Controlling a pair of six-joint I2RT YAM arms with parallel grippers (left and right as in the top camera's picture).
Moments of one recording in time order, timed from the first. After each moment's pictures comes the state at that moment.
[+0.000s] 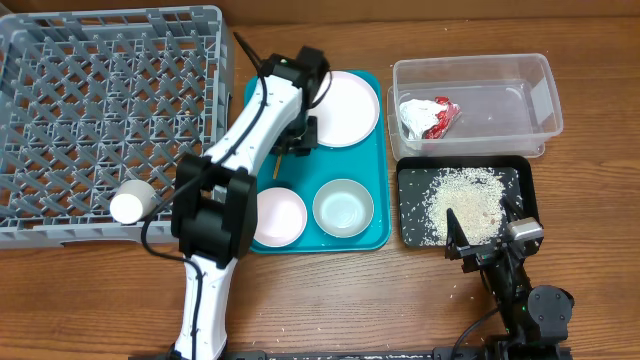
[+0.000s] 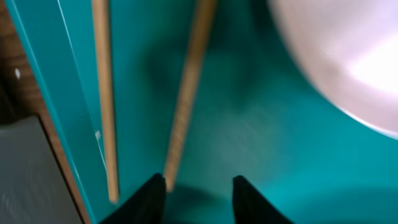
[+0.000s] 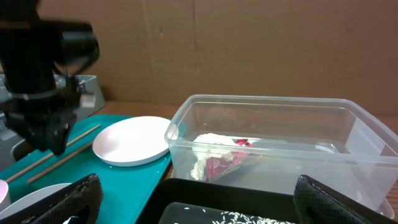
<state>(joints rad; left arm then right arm) -0.36 2.30 1.98 -1.29 -0.12 -0.40 0.02 0.01 0.02 -0.01 -0.22 0.04</state>
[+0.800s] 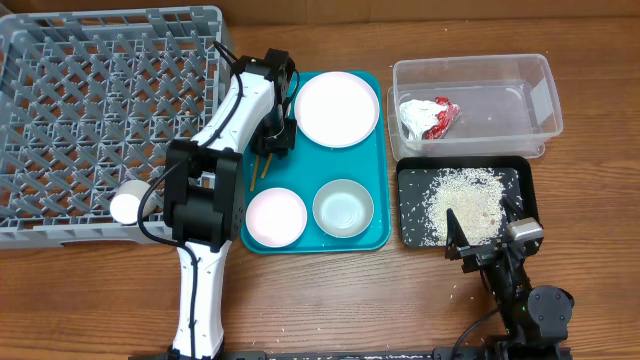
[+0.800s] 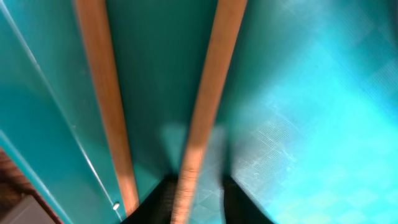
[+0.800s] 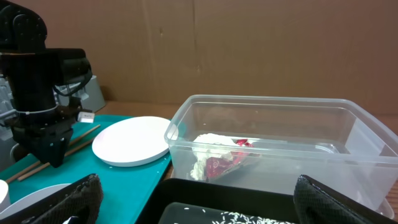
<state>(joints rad) -0.26 2.40 1.99 -1.25 -0.02 -0.18 0.02 0.01 0.02 -0.01 -0.22 0.04</state>
